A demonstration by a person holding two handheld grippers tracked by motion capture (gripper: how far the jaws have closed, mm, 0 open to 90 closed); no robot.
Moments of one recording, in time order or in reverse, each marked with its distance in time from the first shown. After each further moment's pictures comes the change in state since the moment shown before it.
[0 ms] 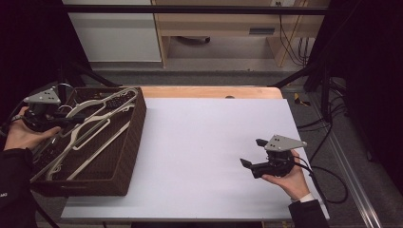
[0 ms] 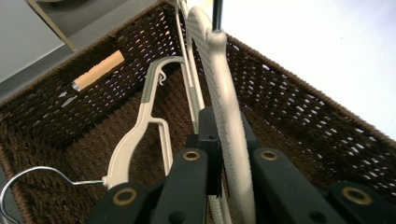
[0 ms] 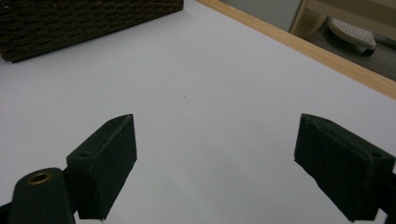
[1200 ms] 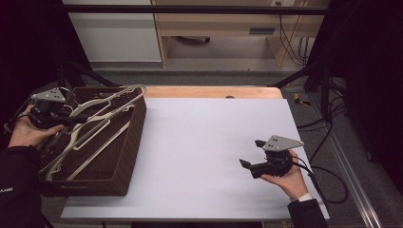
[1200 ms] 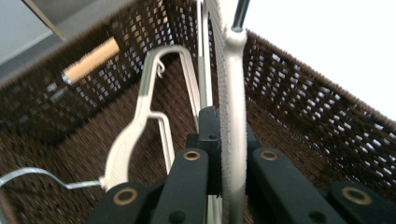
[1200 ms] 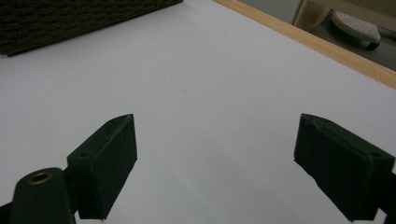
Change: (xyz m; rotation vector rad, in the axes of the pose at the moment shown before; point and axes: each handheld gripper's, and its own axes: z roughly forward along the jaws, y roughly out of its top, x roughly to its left) left arm 0.015 -0.005 0.013 0.048 -0.039 -0.041; right arm -0.001 -0.004 0.006 0.024 0.007 0.007
